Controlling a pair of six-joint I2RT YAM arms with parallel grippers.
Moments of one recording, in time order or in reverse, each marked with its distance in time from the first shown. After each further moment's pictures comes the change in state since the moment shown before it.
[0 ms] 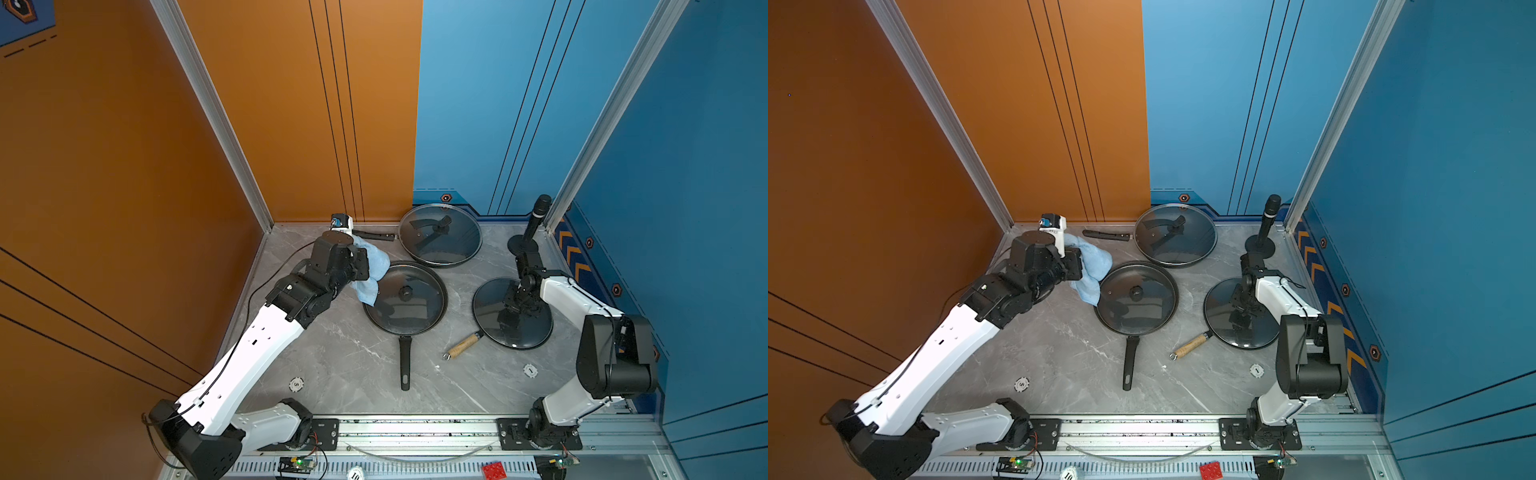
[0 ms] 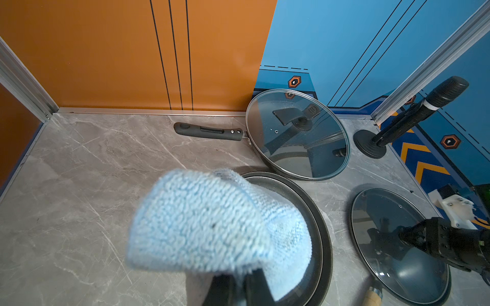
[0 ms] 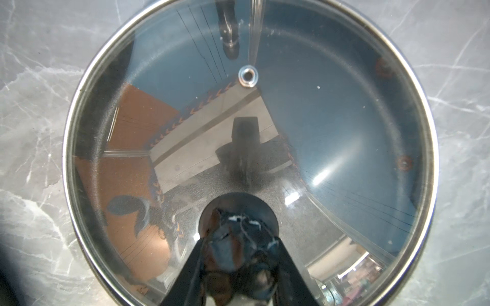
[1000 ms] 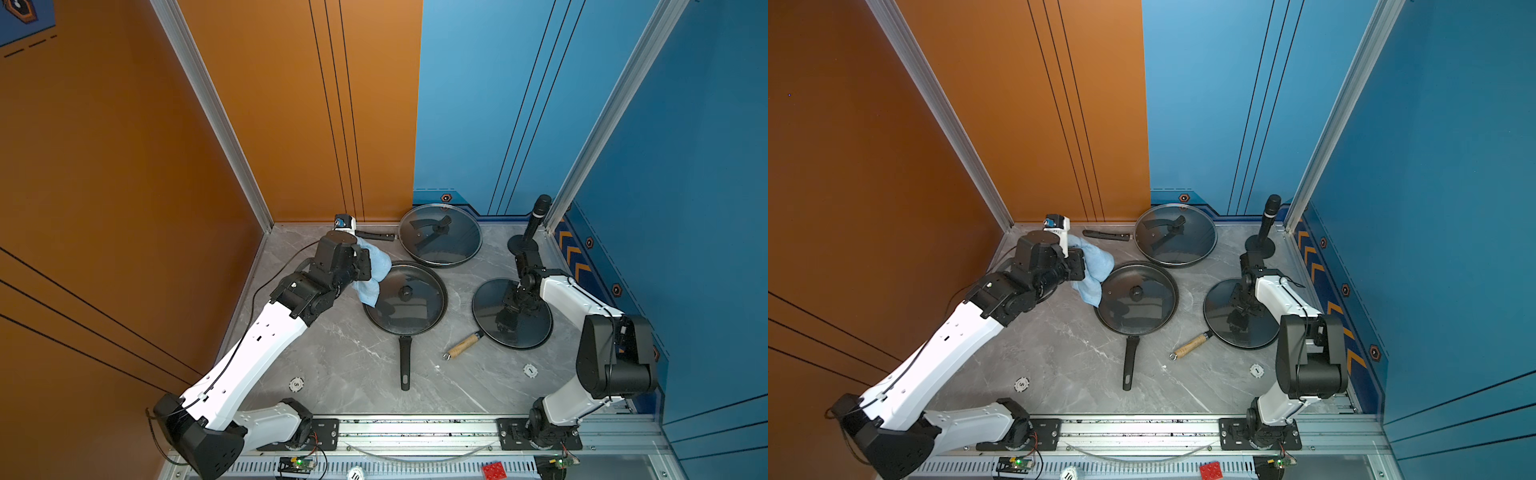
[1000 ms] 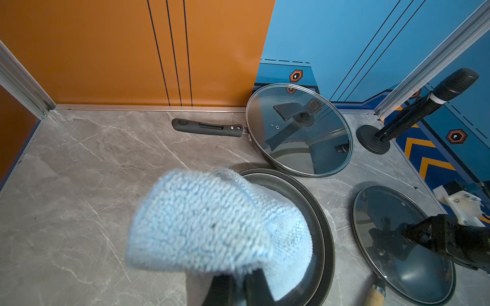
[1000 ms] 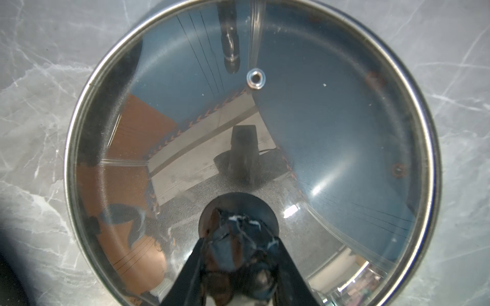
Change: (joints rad) left arm -0.003 0.026 0.000 0.000 0.000 0.000; right arm 0.002 0.000 0.011 -0.017 -0.011 0.002
